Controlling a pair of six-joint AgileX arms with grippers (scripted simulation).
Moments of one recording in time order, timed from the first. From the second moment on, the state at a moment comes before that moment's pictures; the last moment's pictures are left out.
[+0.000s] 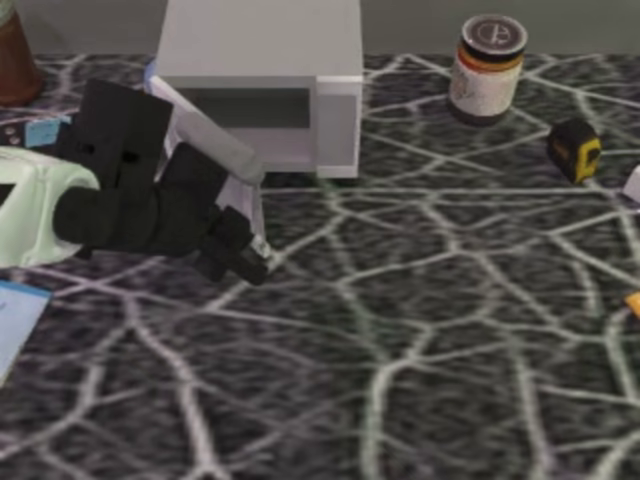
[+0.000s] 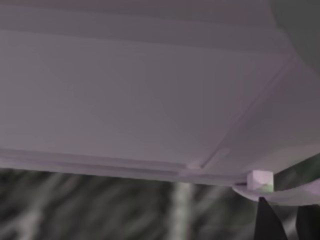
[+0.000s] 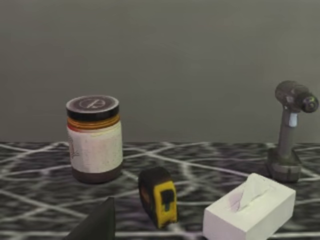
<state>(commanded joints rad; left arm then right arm) -0.38 1.68 0.89 -0.11 0.27 0.28 0.00 0.00 0.00 0.00 0.00 0.00</state>
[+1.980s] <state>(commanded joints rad) -0.35 1.68 0.88 -0.12 0.30 0.33 0.00 0.00 0.00 0.00 0.00 0.00</state>
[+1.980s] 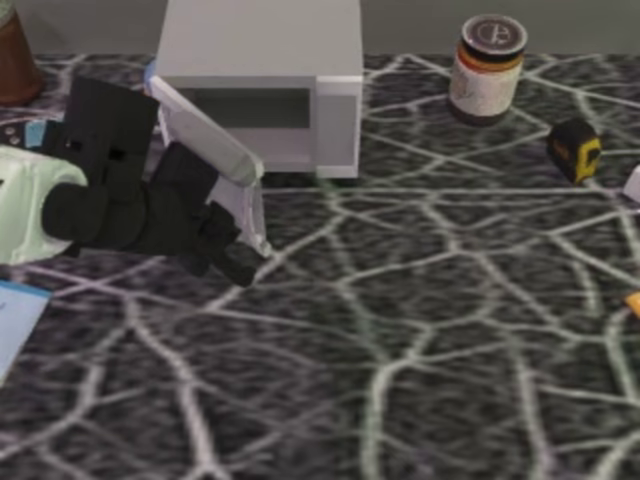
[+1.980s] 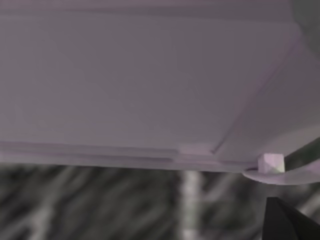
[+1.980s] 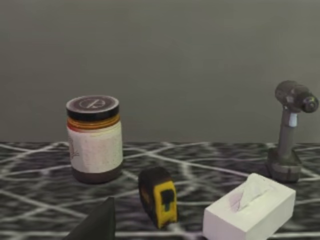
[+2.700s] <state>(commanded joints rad) -0.35 1.68 0.88 -0.12 0.30 0.33 0.00 0.00 0.00 0.00 0.00 0.00</state>
